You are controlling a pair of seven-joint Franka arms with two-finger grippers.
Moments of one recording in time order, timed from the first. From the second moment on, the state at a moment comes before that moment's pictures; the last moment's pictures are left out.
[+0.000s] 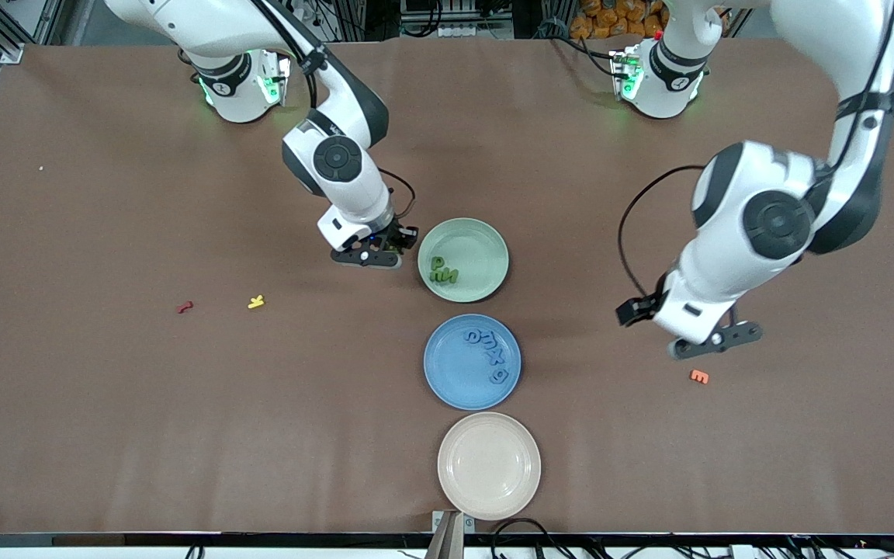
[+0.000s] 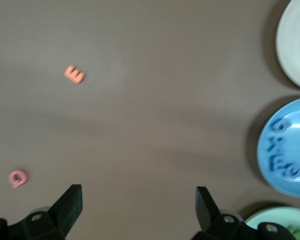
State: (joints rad) left arm -0.05 0.35 -0.27 -1.66 0.09 1.99 -0.57; right arm 0.35 0.42 0.37 -2.00 -0.07 2.44 0.91
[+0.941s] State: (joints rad) left arm 0.07 0.04 -0.27 -1.78 0.04 1.87 -0.47; right arm 0.45 0.63 0.37 -1.74 -0.01 2.44 1.26
